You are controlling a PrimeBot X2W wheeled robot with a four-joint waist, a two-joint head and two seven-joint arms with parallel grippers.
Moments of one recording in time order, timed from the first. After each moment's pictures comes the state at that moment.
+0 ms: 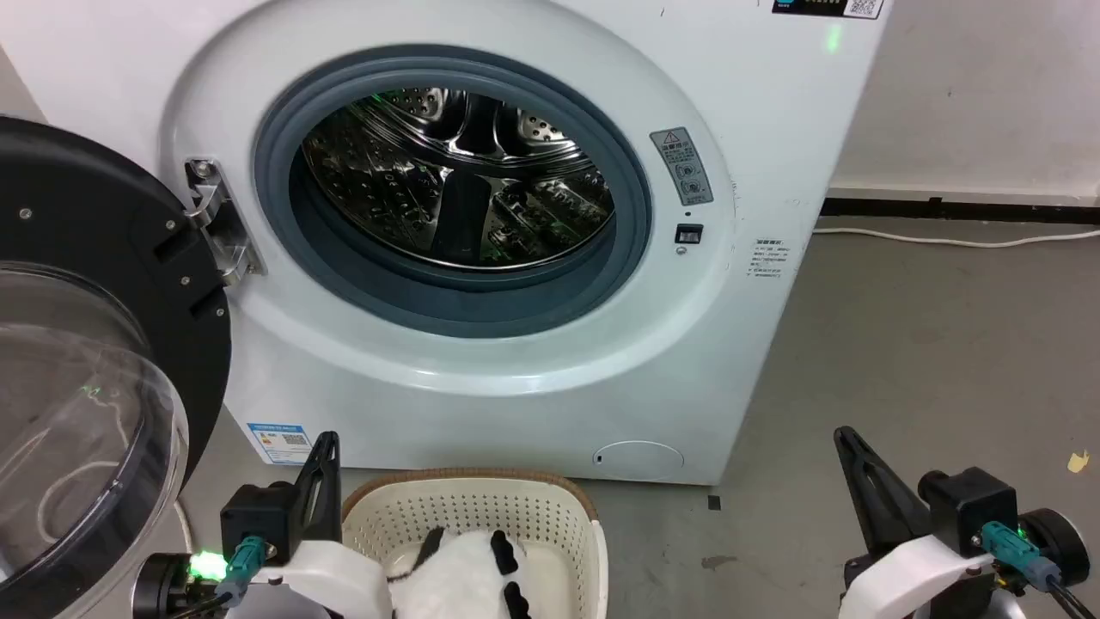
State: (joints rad) left arm 0.02 0.05 0.00 0.00 0.00 0.00 0.00; right arm 0.01 -0.05 0.00 0.00 0.00 0.13 0.00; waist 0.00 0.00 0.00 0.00
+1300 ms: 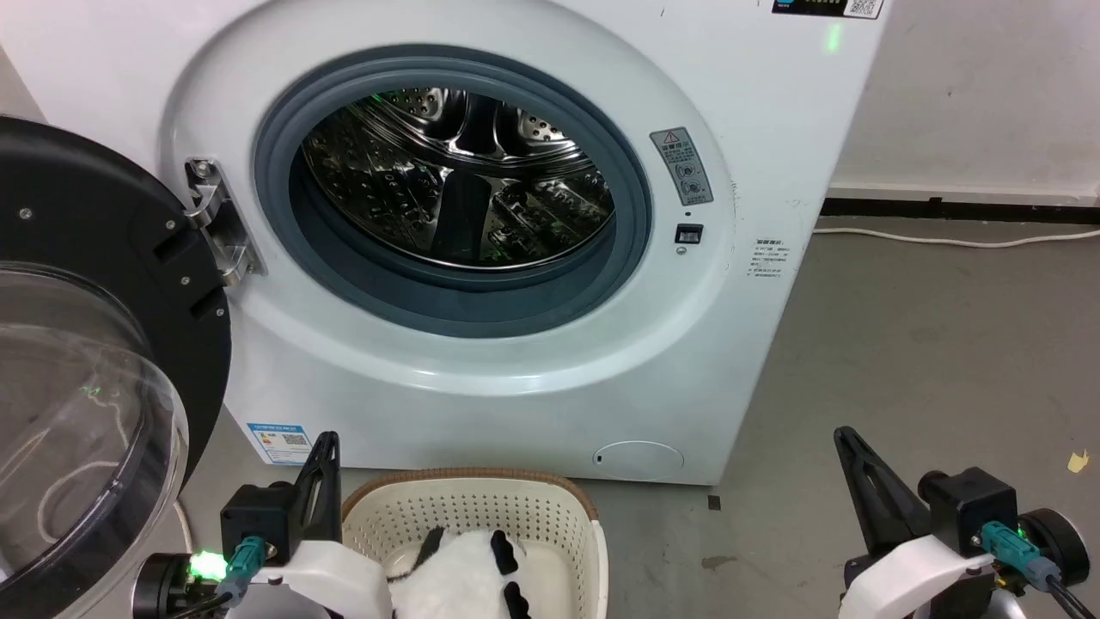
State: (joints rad) left arm 0.02 0.05 0.00 0.00 0.00 0.00 0.00; right arm 0.01 -0.05 0.00 0.00 0.00 0.13 0.00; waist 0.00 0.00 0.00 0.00
